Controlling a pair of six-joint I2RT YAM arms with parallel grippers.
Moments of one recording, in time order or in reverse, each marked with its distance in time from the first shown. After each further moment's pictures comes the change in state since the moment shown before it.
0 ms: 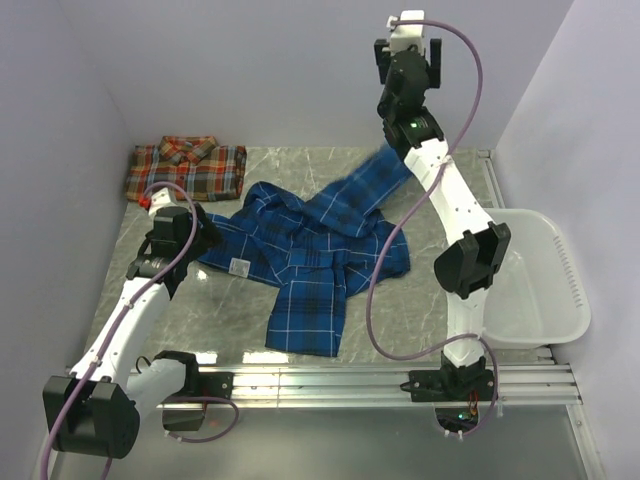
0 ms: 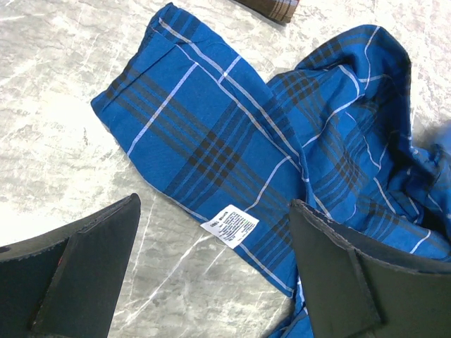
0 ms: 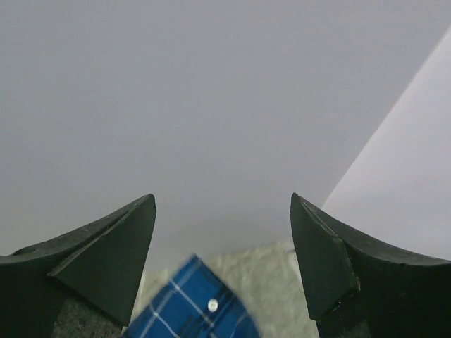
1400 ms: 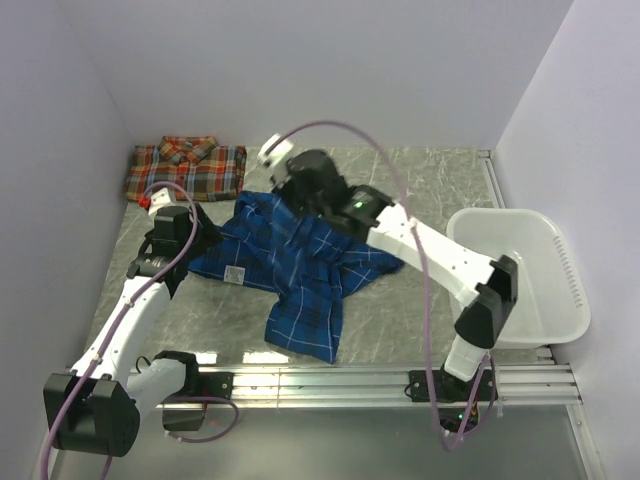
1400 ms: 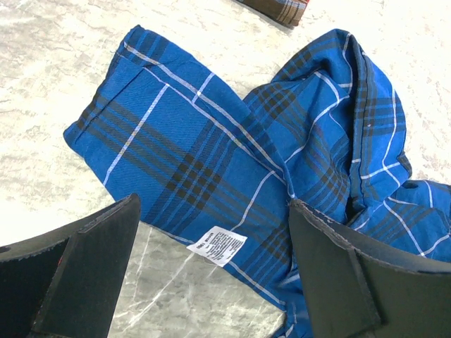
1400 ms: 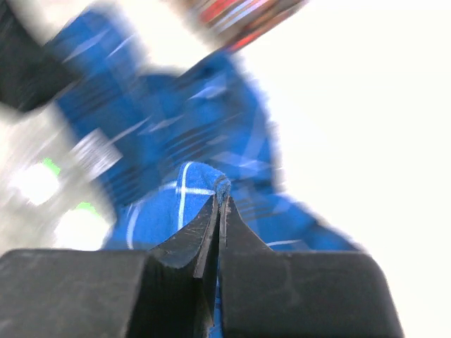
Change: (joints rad) left arm 0.000 0.010 0.002 0.001 -0.019 0.001; right arm 0.542 -0.297 -0.517 -0.496 -0.555 0.214
